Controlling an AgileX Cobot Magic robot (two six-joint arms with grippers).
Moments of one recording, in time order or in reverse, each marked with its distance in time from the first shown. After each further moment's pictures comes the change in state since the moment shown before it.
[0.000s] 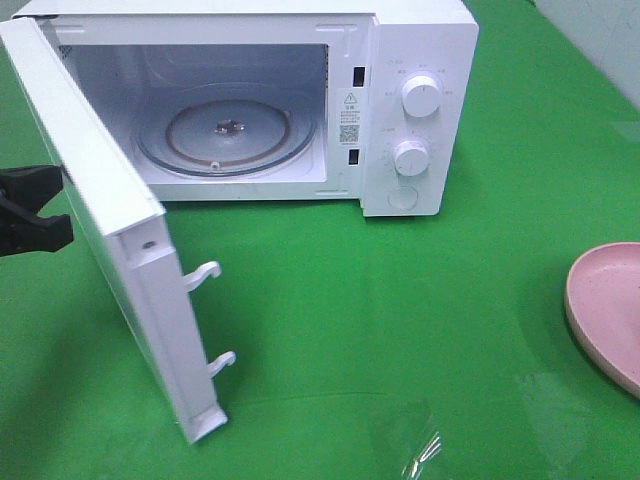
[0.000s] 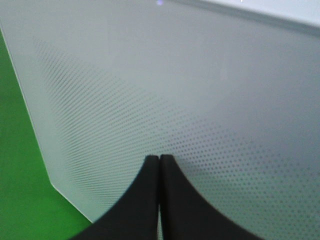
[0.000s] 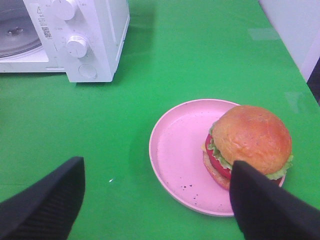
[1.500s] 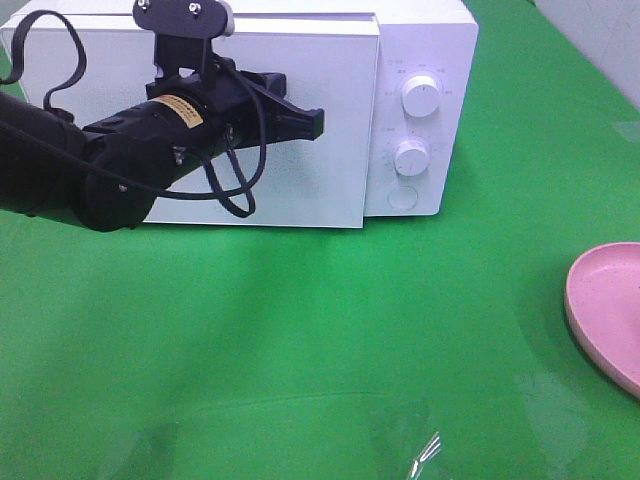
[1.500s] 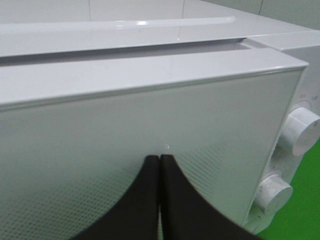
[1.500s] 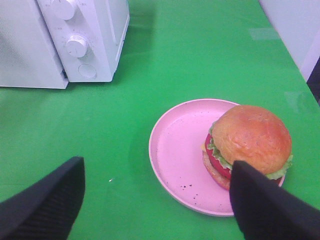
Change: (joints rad) left arm -0.425 0.454 -0.672 -0.444 0.099 0.255; right arm 0.000 0.000 0.000 0.001 0.000 0.000
